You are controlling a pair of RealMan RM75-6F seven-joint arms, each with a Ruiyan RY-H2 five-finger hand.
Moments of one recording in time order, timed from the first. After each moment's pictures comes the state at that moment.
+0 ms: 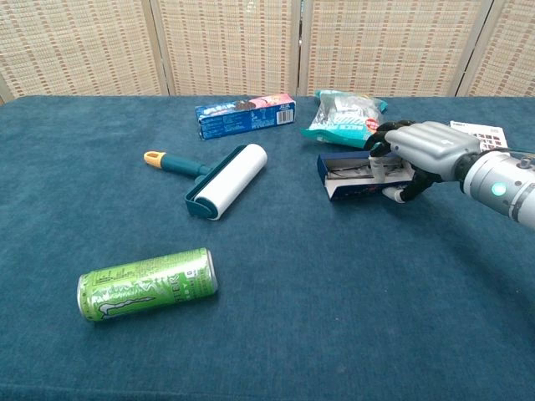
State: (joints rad) left arm 0.00 -1.21 -0.03 -1.54 1.43 1.48 -0.10; right arm 0.72 -1.75 0.16 -0.94 -1.35 0.93 -0.14
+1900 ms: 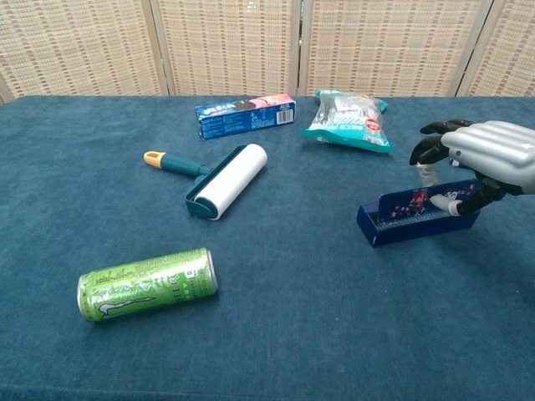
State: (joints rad) left arm 0.01 -1.19 -0.02 -1.55 1.45 1.49 -0.13; right arm 0.56 -1.51 0.09 -1.33 -1.37 1.05 -0.28
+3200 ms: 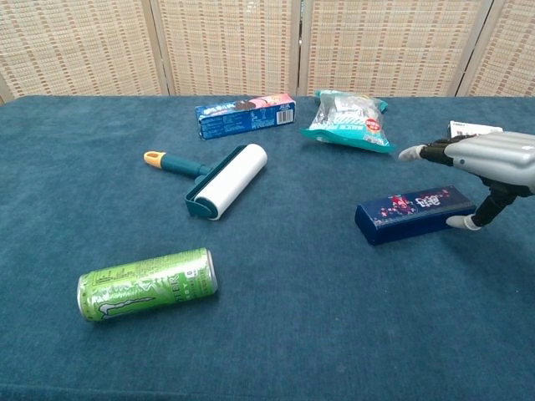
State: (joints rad) left arm 0.01 -1.18 -0.02 -1.55 1.45 1.48 -0.14; right arm 0.61 -1.40 0.08 -1.46 -1.21 0.89 -0.37
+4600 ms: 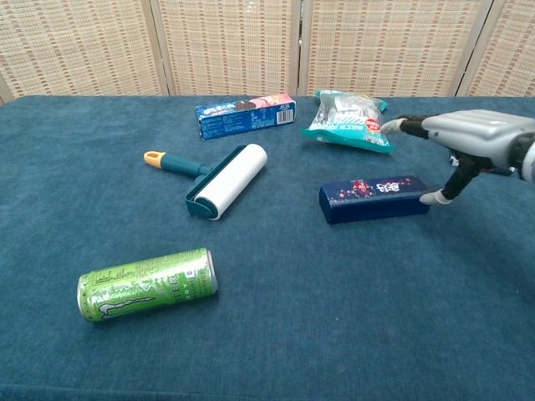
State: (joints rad) left arm 0.01 -1.17 -0.02 -1.57 1.44 1.48 -0.12; right arm 0.66 -1.44 0.13 -1.41 -1.16 0.94 -0.33
